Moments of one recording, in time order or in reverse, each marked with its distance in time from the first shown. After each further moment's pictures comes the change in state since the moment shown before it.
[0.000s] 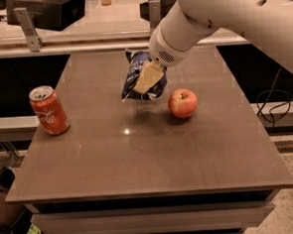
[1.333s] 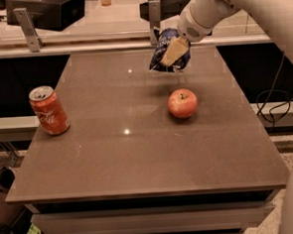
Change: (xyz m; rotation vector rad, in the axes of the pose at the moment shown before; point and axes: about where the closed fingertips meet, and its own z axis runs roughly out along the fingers) arm 0.053 -0.125 0.000 0.097 0.008 0.056
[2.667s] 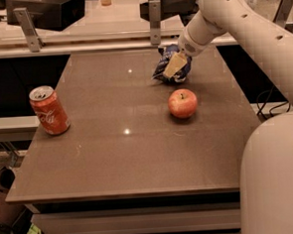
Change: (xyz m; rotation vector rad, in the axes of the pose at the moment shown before) arm 0.049 -0.029 0.072 -0.002 0.061 0.102
